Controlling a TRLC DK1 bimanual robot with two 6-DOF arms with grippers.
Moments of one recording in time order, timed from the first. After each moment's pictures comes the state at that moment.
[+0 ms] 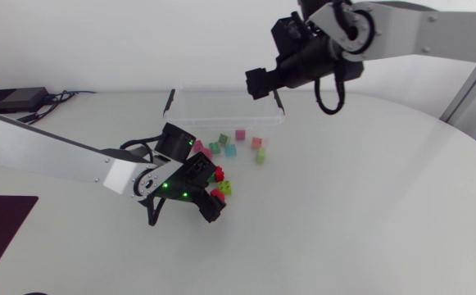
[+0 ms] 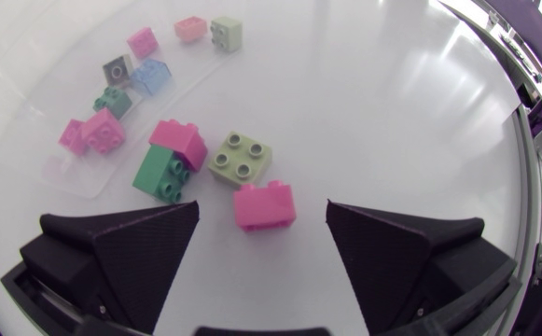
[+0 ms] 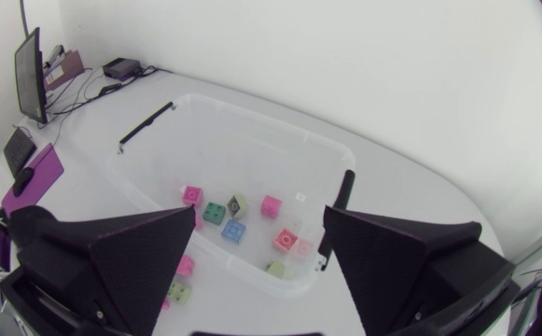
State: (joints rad) left arm -0.53 1.88 0.90 0.02 0.20 0.34; right arm 0.44 1.76 1.53 -0.41 -0.05 -0.06
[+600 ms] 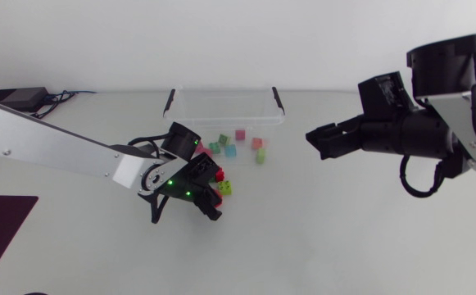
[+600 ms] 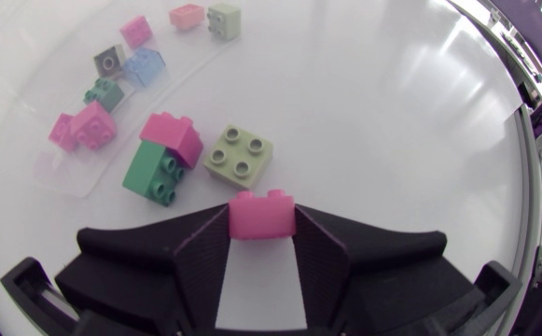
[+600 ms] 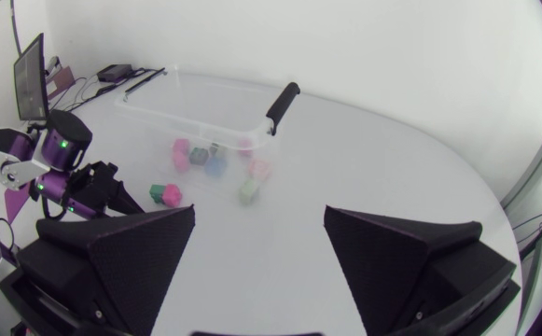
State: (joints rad) left arm -0.53 1.91 0.95 -0.05 0.20 0.34; right arm 0.28 1.21 0.83 -0.23 -0.13 -0.06
